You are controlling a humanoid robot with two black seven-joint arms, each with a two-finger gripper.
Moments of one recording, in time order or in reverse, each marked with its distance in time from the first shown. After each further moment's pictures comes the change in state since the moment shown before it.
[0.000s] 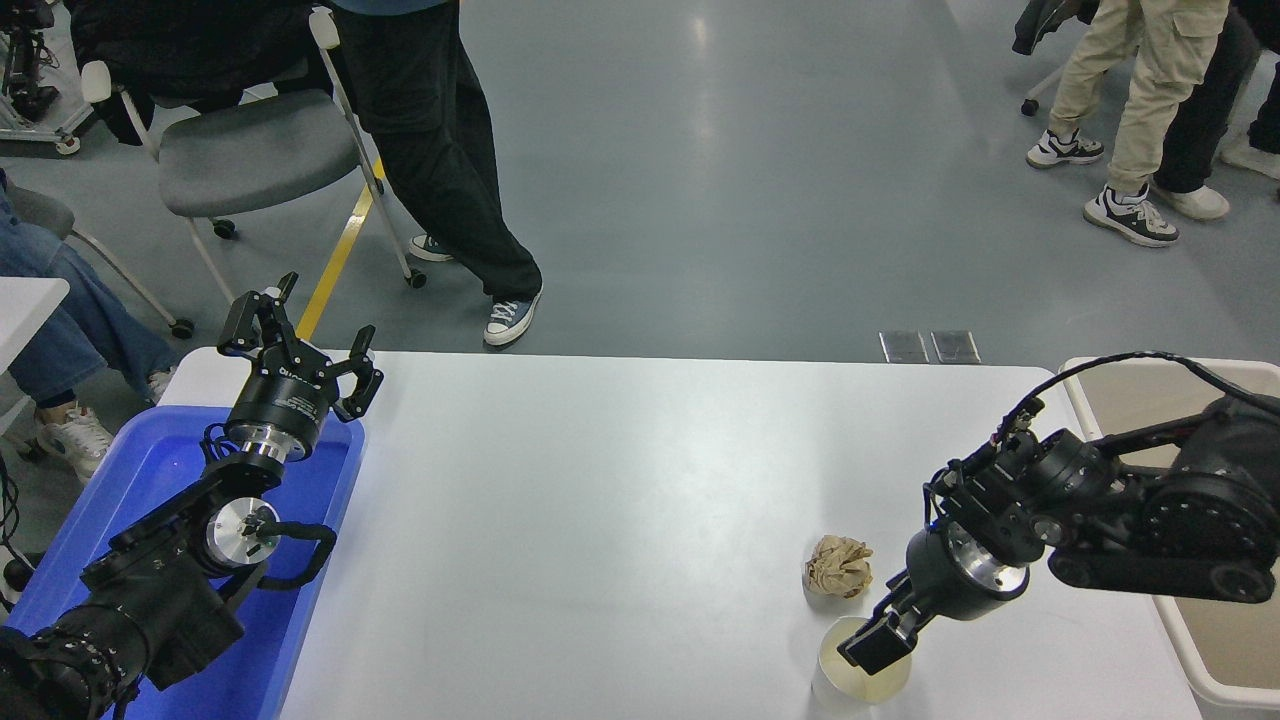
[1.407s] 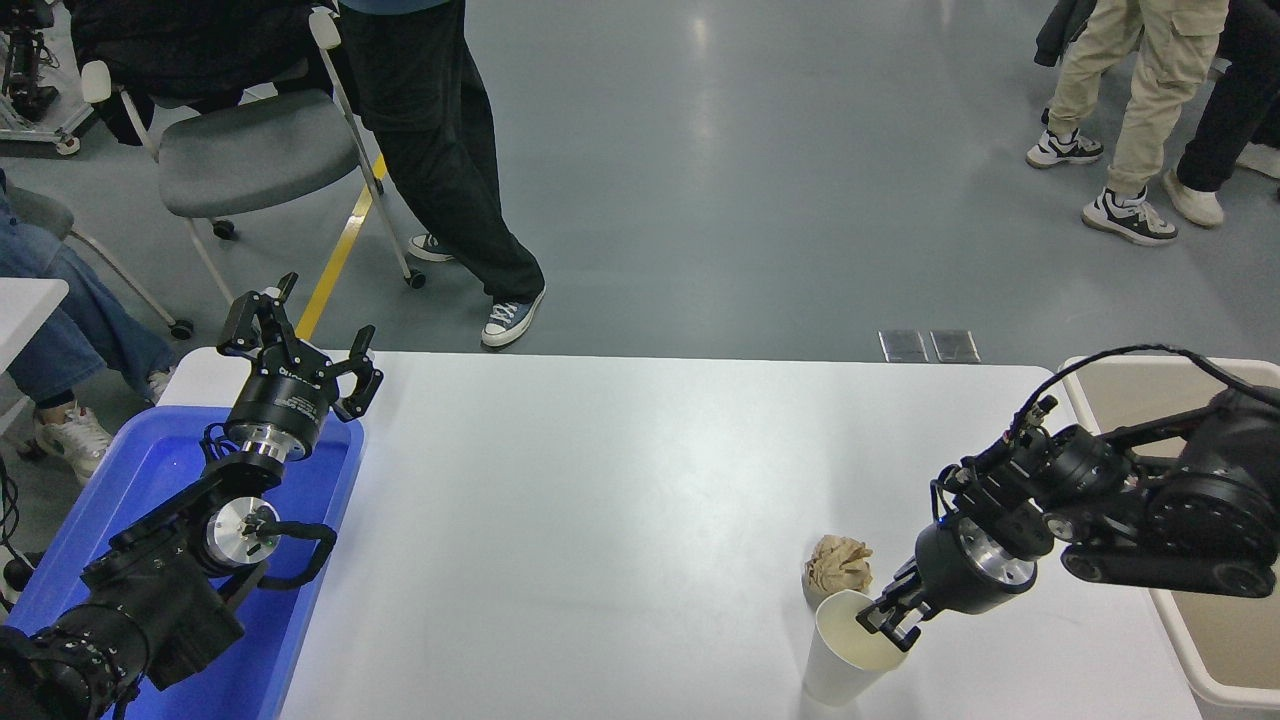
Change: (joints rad) left arm 0.000 0.000 0.000 0.000 0.000 0.000 0.000; right arm 0.112 -0.032 -0.078 -0.008 -0.013 -0.053 0.107
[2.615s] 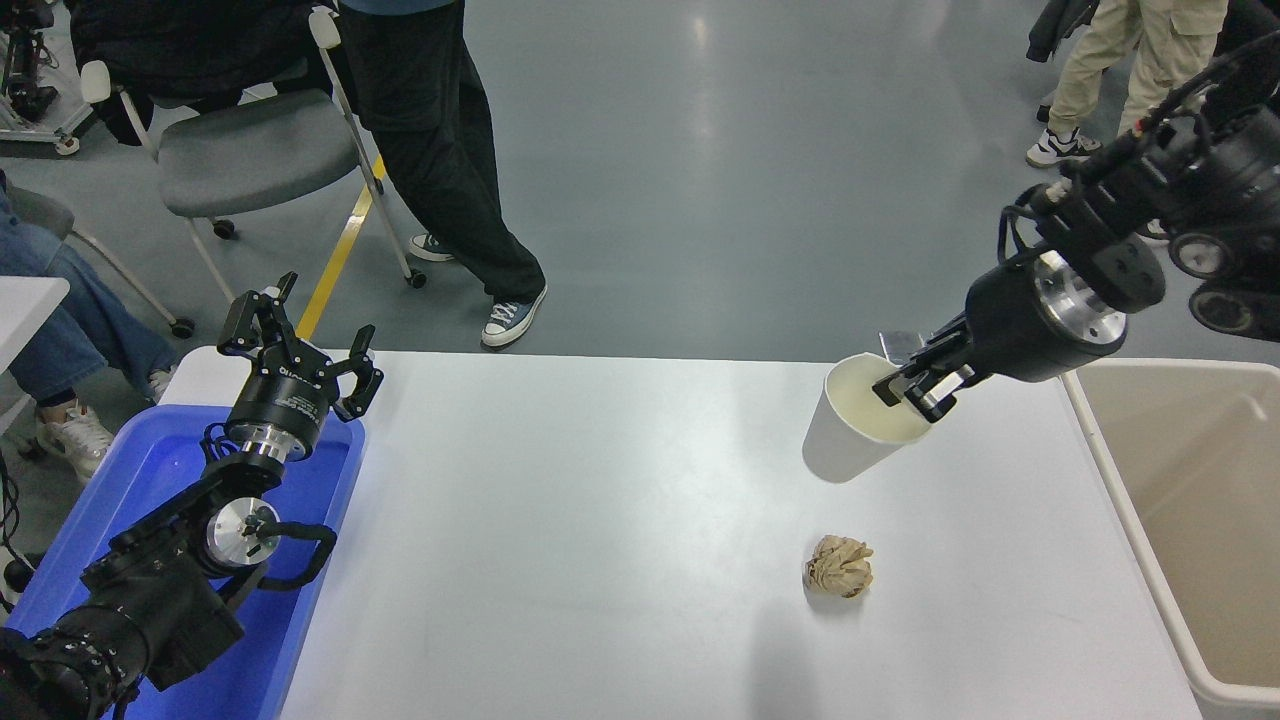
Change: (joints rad) left arm 0.000 0.000 0.000 0.000 0.000 0.000 -0.001; right arm 0.536 -0.219 -0.035 0.142 0.170 0.183 -0.002
